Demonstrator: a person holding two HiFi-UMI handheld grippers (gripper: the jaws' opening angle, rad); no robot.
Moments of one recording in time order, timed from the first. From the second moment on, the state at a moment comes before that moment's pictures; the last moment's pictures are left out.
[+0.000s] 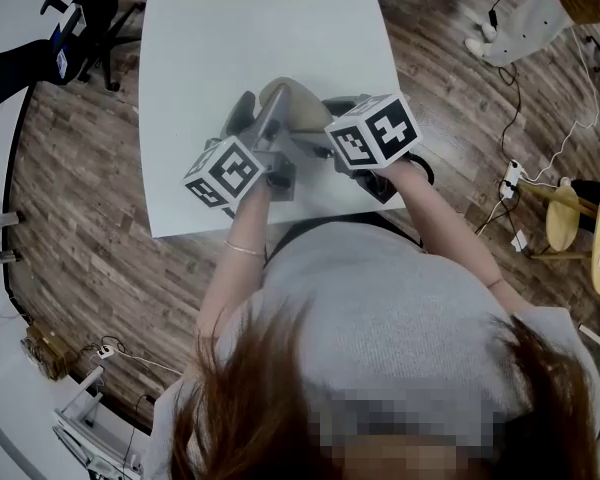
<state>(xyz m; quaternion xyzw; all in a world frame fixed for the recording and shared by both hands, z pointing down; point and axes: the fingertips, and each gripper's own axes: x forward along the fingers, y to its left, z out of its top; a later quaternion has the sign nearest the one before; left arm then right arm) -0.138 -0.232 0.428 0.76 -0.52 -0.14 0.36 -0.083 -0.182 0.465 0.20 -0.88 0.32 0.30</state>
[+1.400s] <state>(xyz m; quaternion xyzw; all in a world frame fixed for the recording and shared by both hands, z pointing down) -0.086 -0.197 0.333 0.83 -0.55 -0.01 0.05 -0.042 -0.209 0.348 0.34 -0.93 0.10 0.10</state>
